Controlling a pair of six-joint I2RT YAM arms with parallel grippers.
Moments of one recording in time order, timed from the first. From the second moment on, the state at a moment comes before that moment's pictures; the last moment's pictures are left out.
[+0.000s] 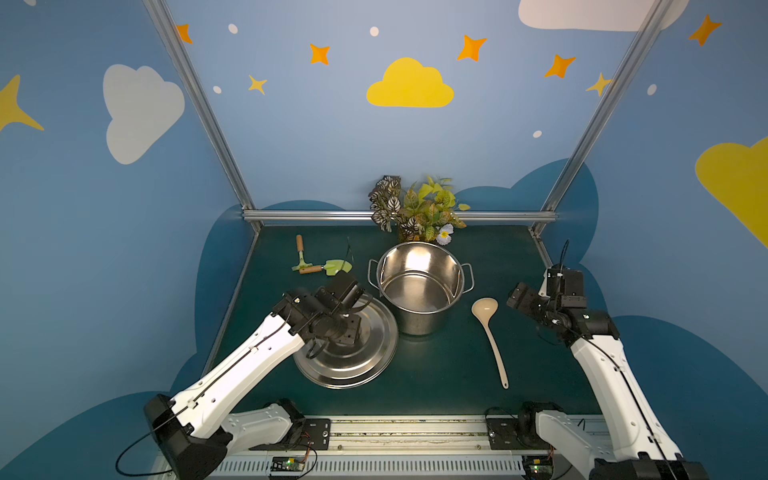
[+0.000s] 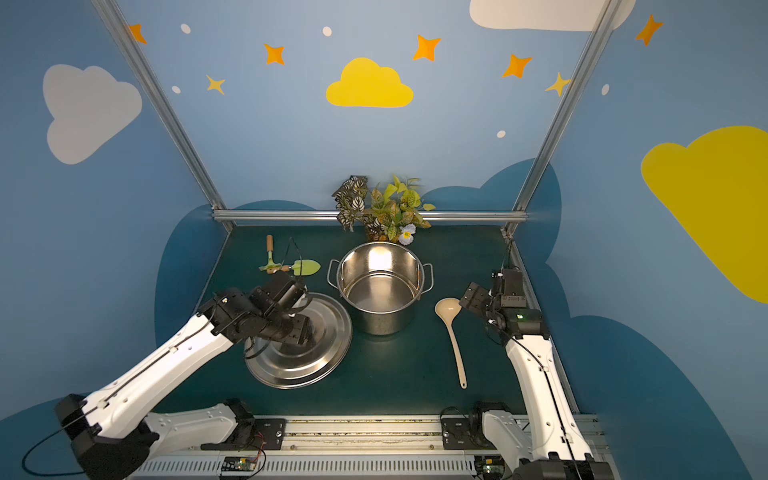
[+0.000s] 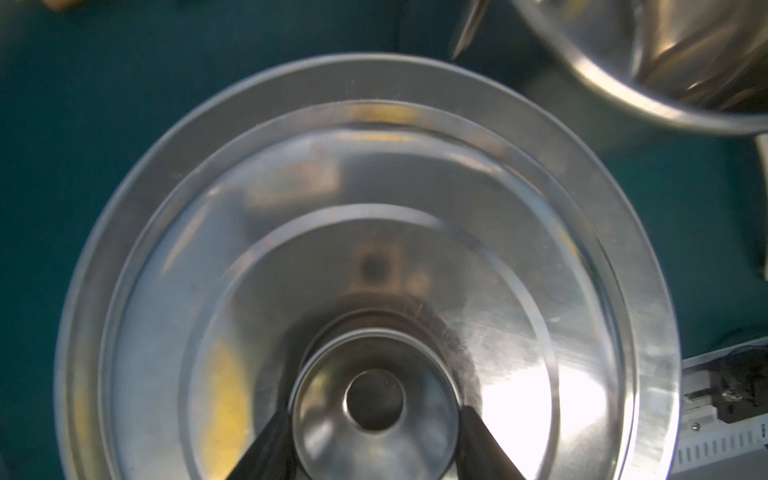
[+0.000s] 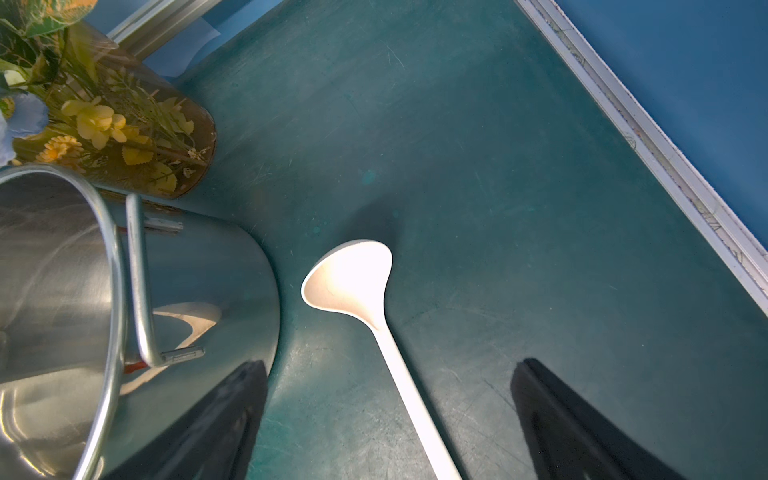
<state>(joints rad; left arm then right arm) -0.67 1.17 1.18 -1.27 -0.10 -0.48 0.04 0.98 0.94 -0.81 0.05 0.46</state>
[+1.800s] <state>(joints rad) -0.57 1.19 0.76 -0.80 0.00 -0.53 0.16 1.45 0.76 -0.88 -0.11 0.57</state>
